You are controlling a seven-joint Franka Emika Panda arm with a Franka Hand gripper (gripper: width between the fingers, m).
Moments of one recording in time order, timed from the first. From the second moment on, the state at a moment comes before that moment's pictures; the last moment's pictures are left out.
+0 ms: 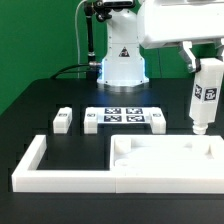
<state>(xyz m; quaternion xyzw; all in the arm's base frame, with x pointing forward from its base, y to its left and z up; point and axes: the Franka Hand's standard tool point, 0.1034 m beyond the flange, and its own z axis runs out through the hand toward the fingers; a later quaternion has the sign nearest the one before) 0.638 0.075 0.194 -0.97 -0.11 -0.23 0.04</state>
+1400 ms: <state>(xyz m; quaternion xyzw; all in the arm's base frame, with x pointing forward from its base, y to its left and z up) 0.653 0.099 0.140 -0.96 -0.11 -0.24 0.04</state>
